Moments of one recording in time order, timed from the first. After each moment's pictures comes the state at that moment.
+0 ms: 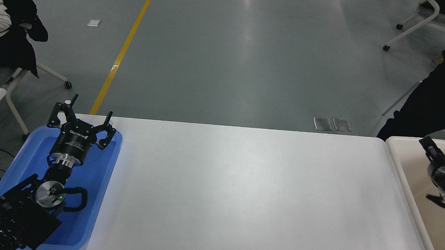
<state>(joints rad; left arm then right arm) -0.59 0.23 -0.89 -0.31 -0.14 -0.79 -0.37 0.83 -0.44 0.10 0.31 -0.29 -0.10 0.05</state>
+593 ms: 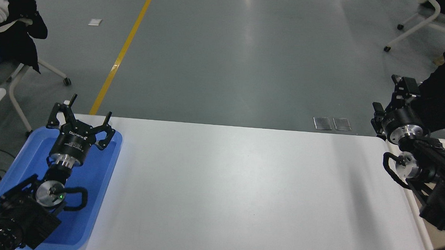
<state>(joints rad) -0.59 0.23 -0.89 -0.31 -0.14 -0.79 -0.37 0.61 -0.38 0.89 0.72 -0.30 -0.05 0.47</state>
